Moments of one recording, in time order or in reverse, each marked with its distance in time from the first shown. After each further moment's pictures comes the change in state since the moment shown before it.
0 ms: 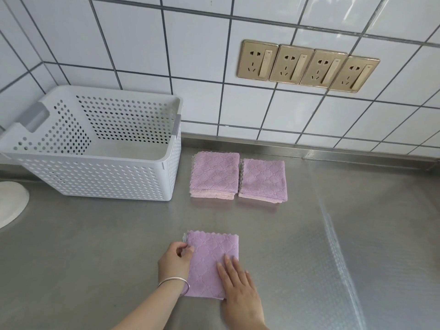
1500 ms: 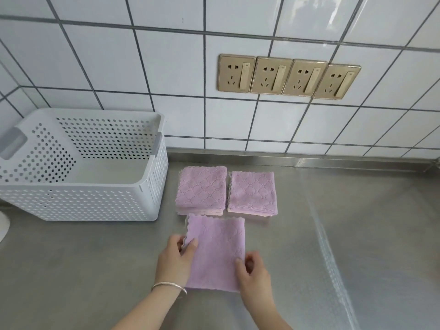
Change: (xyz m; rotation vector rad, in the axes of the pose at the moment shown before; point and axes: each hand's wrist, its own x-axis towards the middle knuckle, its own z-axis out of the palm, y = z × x) left_hand -0.007 0.070 0.002 0.055 -0.019 0.192; right_hand 0.054 0.021 -0.102 0.915 0.020 0.635
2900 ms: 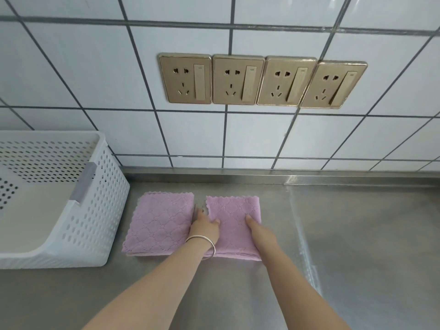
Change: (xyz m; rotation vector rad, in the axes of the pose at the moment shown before) left_hand 0.136 0.138 0.163 0.312 -0.258 -0.187; right_hand 0.241 -0.020 -0.078 0.168 -0.128 0.493
